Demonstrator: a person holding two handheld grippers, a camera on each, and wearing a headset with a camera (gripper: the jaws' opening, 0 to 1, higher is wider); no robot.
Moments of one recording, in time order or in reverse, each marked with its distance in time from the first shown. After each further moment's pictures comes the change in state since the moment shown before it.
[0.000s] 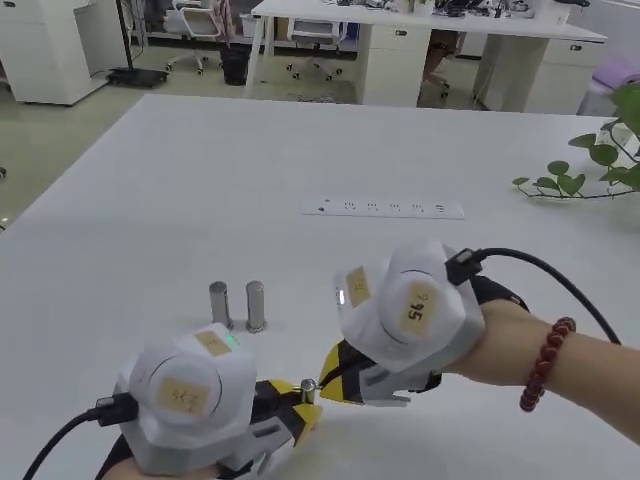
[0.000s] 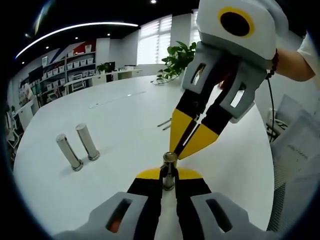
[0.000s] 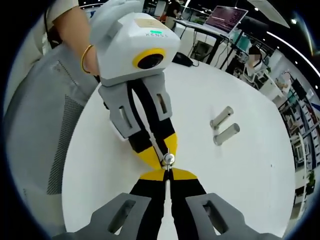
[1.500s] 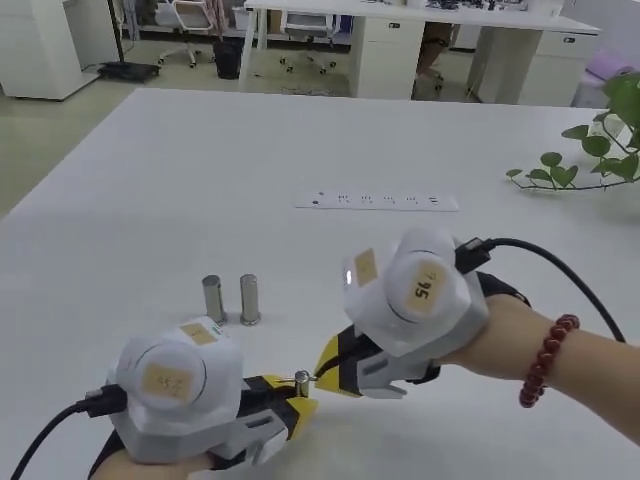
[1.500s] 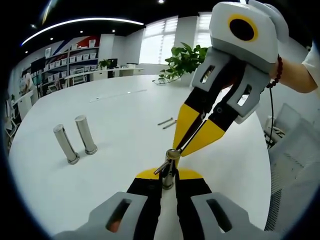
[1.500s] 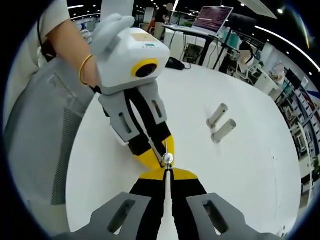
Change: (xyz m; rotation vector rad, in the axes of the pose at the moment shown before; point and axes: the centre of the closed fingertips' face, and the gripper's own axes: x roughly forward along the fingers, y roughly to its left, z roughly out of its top) left arm 0.003 0.001 -0.004 -0.071 -0.009 -0.021; right arm -0.003 0.000 0.001 0.079 -0.049 -0.015
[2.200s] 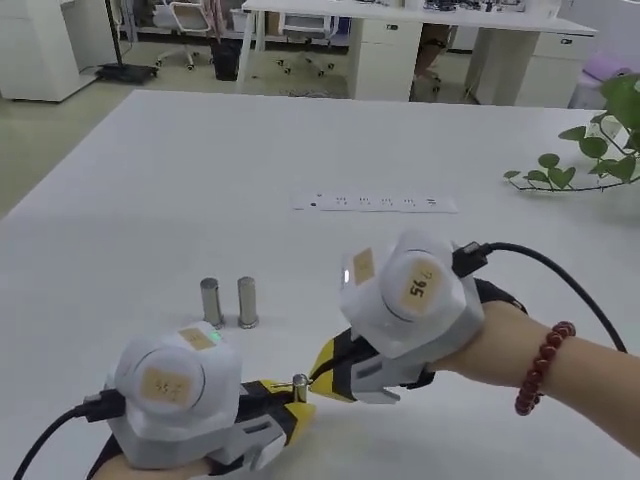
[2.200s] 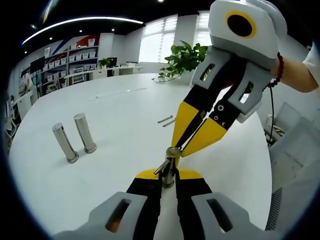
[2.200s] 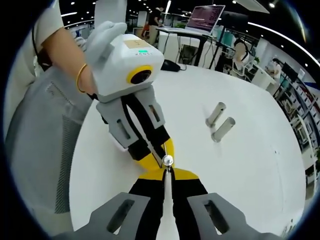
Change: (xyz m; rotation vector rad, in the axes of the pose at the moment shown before) left arm 0.002 0.000 -0.005 0.009 0.023 0.002; right arm 0.001 0.001 0.002 0.068 -0.023 -0.002
